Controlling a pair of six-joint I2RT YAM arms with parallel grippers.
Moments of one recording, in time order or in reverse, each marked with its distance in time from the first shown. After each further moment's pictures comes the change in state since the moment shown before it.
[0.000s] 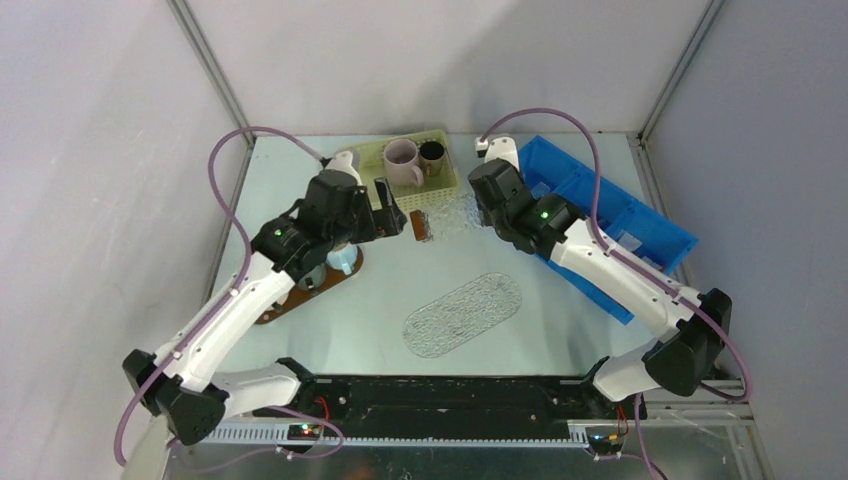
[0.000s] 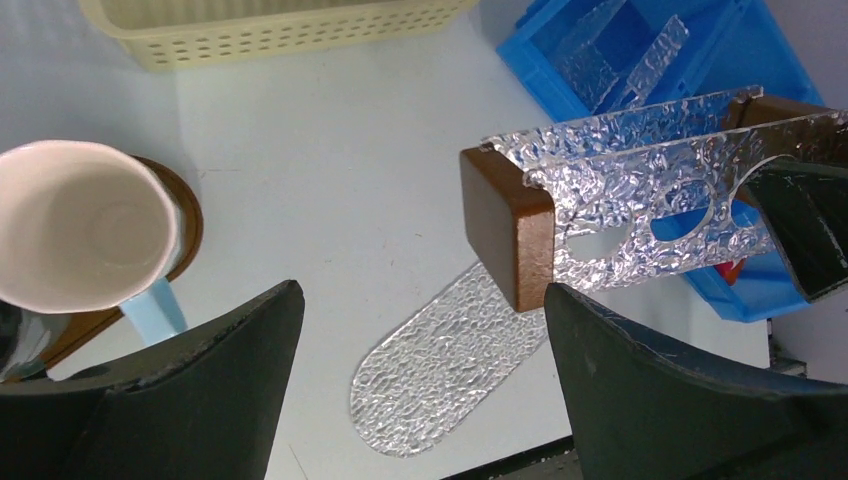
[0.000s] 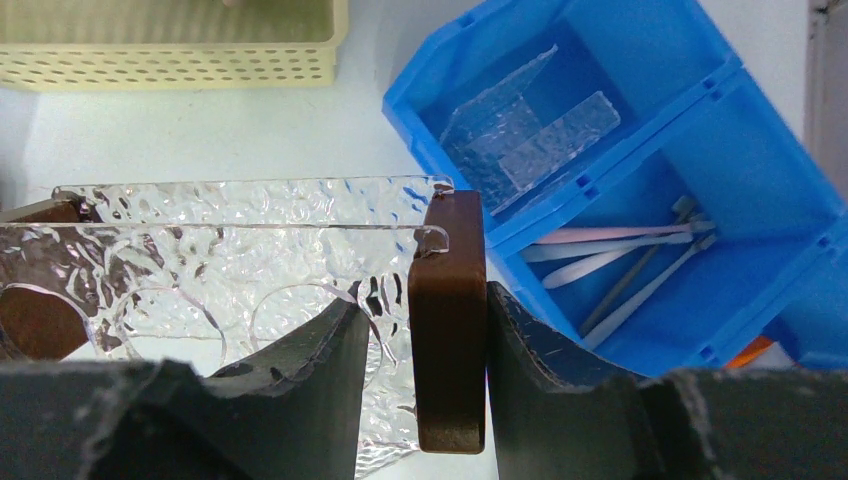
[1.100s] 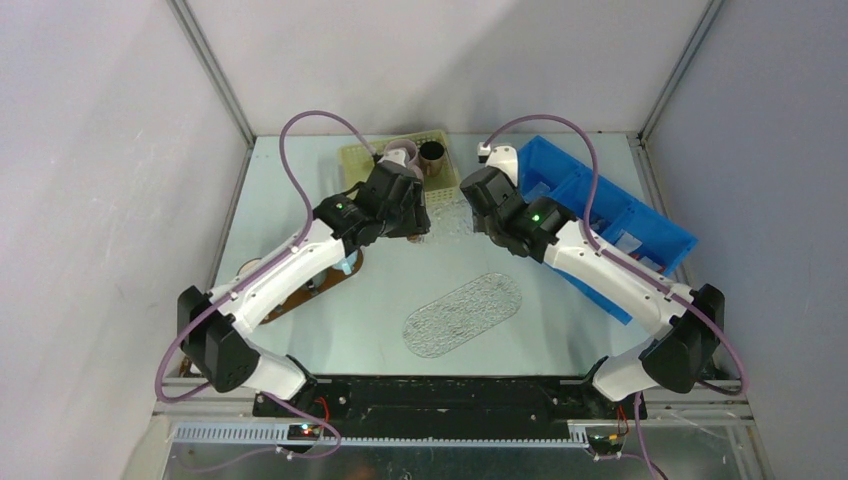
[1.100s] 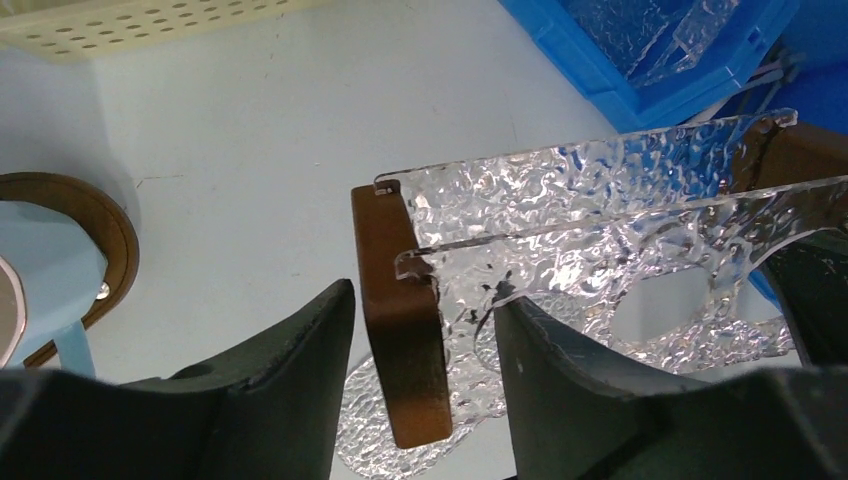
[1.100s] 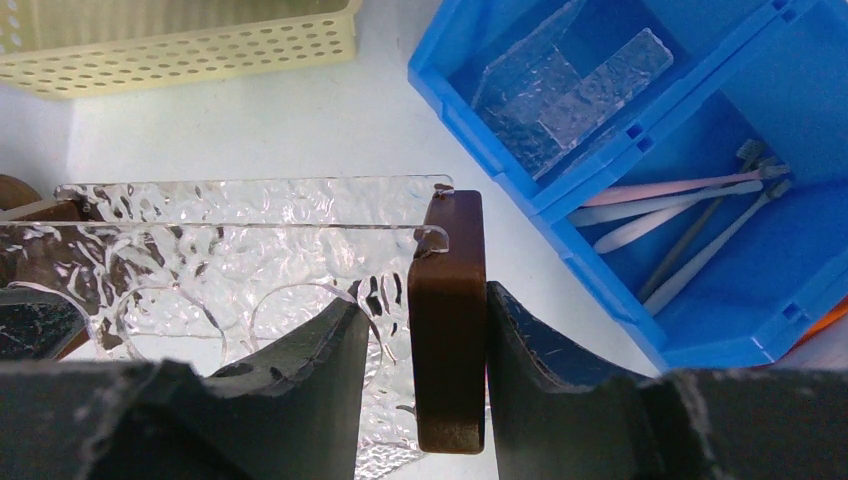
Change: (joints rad) left arm -0.124 0.308 0.128 0.018 -0.063 -0.016; right arm 0.031 0.021 -0.013 -0.045 0.007 0.211
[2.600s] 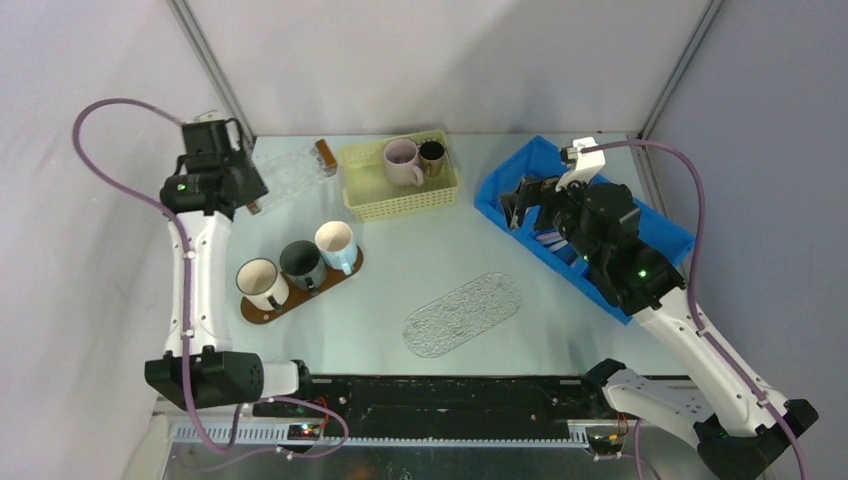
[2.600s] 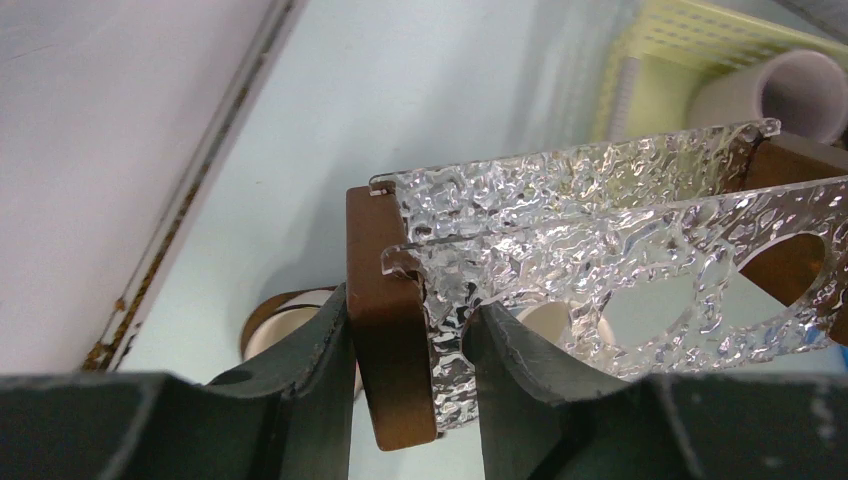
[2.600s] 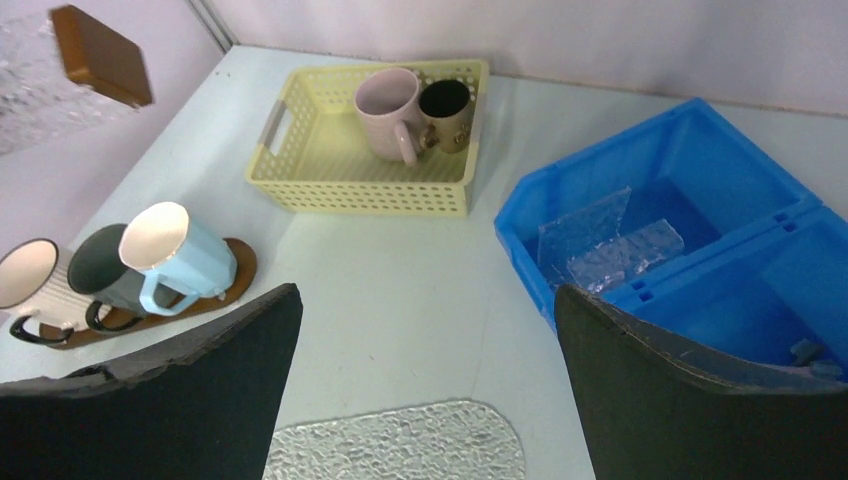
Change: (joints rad) left arm 0.796 -0.124 0.247 -0.311 0.017 0.327; right arm -0.216 -0.521 -0.313 0.420 -0.443 -0.245
